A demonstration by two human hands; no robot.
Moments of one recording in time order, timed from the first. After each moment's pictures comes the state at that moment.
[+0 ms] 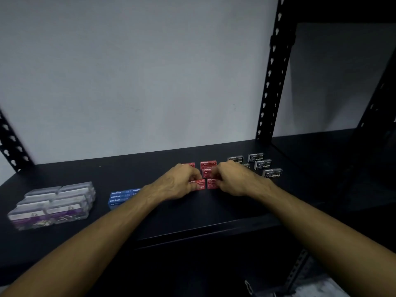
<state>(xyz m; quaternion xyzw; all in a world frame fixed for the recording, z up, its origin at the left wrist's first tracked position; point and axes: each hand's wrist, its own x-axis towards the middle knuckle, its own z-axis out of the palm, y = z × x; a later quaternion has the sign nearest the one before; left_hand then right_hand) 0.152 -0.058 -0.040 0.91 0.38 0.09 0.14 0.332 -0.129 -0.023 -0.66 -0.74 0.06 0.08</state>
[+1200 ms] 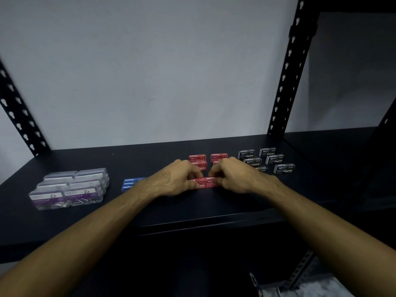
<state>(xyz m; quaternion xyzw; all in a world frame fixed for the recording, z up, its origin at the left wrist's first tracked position) 0.116 -0.066 -0.040 0.91 0.37 0.07 0.16 0.312 -0.130 -0.027 -0.60 -0.79 0.10 0.09</state>
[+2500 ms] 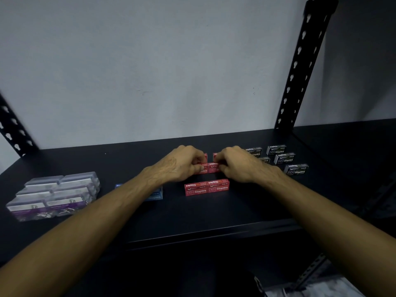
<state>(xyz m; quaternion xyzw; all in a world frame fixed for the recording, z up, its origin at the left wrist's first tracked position) 0.143 -0.021 -0.033 0.90 0.39 0.09 0.14 0.331 -0.074 -0.039 -0.62 -0.77 0.08 0.11</state>
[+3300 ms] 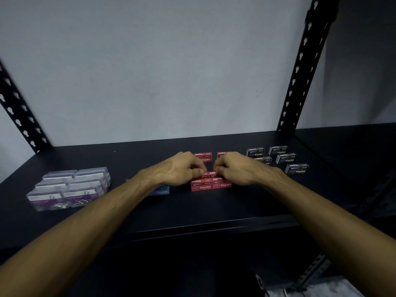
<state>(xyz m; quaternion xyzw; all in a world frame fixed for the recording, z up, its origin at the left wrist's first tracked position) 0.117 -0.040 -0.032 0.89 0.38 0.07 0.24 0.312 -0.094 -0.027 -0.61 -0.77 0.18 0.09</state>
